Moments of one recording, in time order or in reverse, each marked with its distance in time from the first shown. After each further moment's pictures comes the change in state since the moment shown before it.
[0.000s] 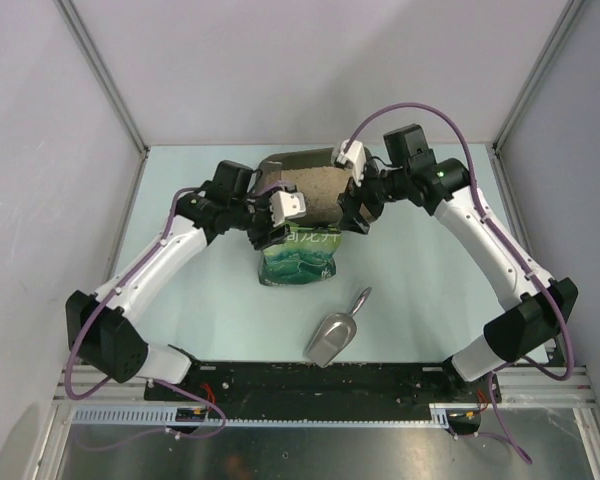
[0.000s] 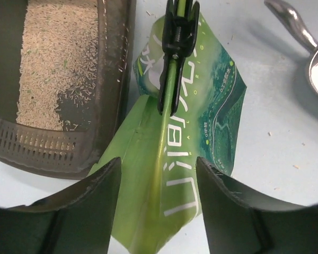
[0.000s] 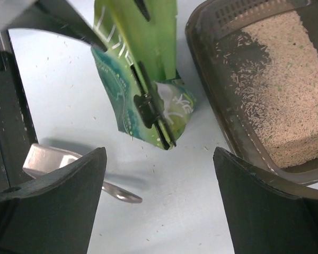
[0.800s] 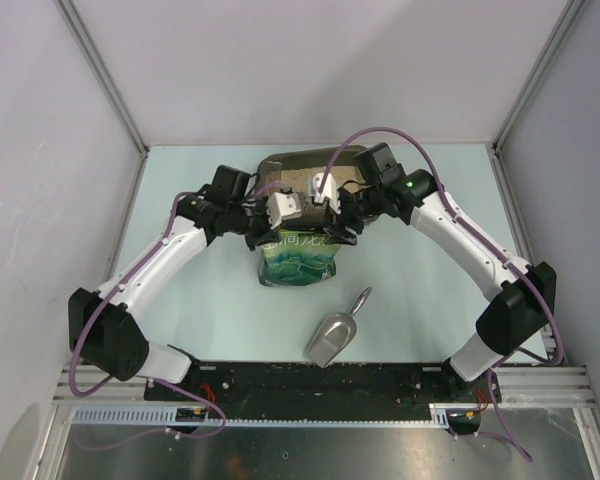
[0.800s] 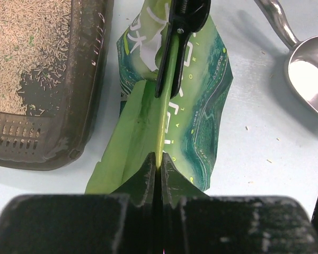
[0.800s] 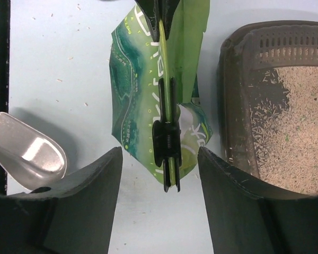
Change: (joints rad) left arm 0.023 0.020 -0.050 -0.011 0.054 -0.063; right arm 0.113 0.053 -0.089 0.030 -0.041 -0.328
